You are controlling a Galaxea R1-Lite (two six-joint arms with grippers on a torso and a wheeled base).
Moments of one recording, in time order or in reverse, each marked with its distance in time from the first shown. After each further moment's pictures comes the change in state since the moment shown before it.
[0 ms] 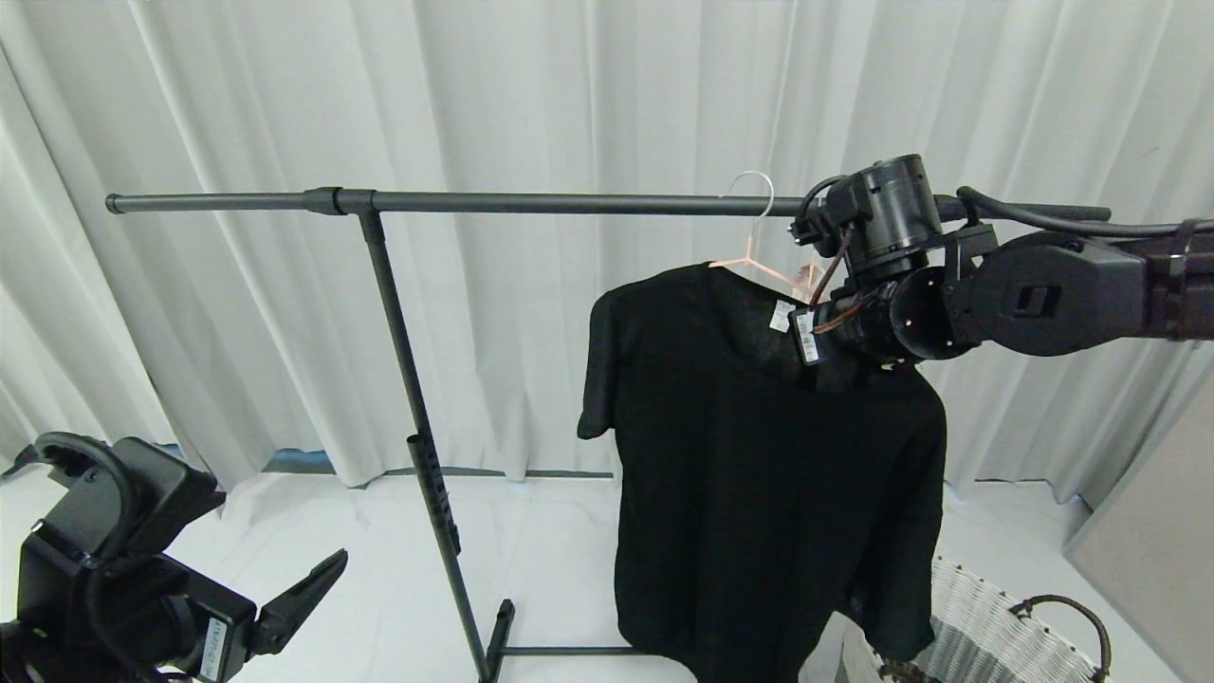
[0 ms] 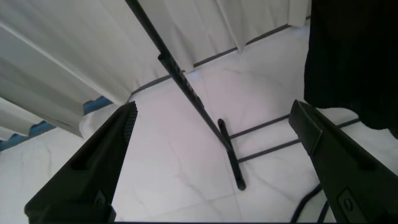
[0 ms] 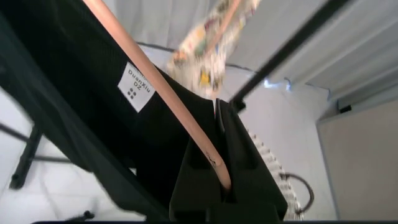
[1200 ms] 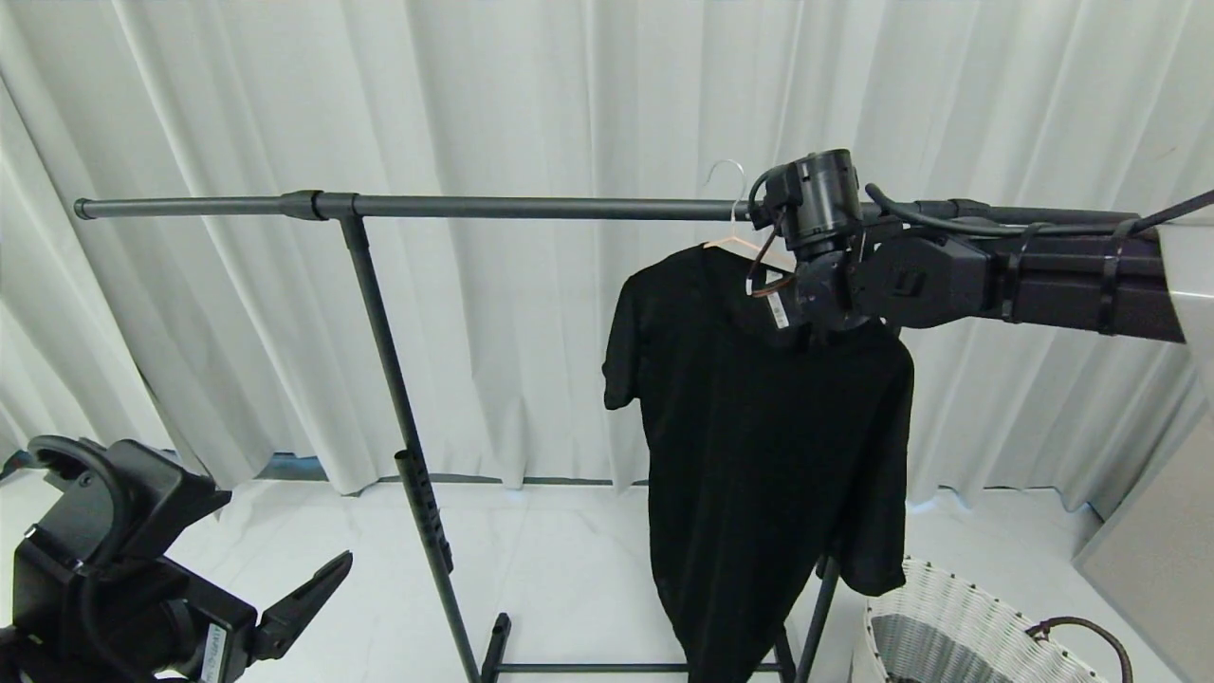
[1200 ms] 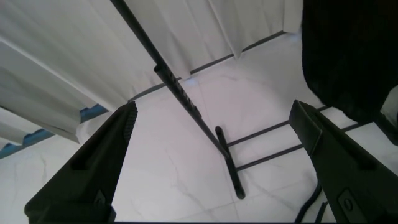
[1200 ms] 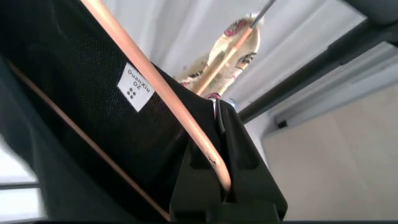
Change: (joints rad) left arm -0.030 -0.015 0.002 0.000 0.000 -0.006; right arm -0.014 0.240 -0.362 0.023 -0.235 -0.182
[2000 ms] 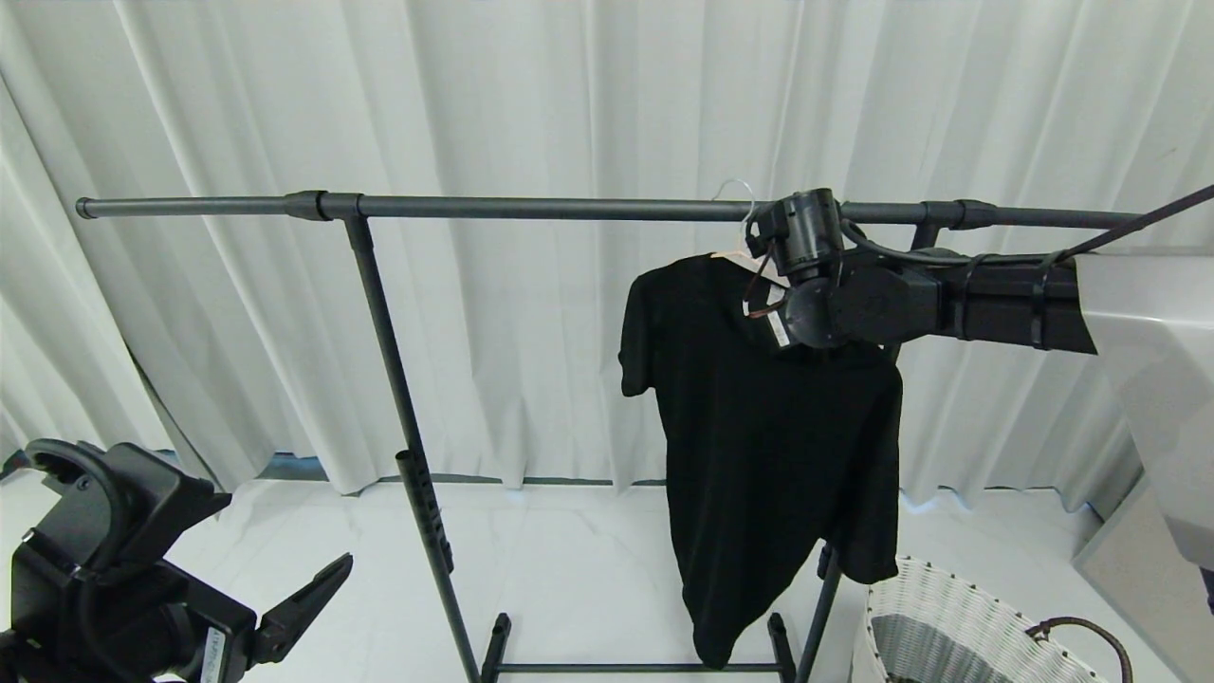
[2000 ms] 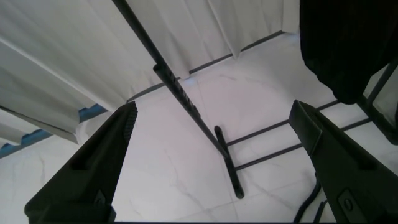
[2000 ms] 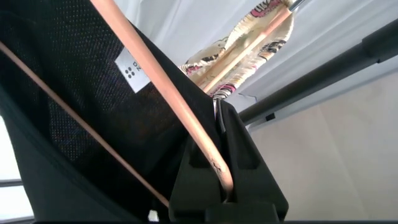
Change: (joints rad) left arm -0.007 -0.004 0.004 0.000 0.002 -0.004; right arm -0.042 0.086 -0.029 -0.005 -0.015 -0.029
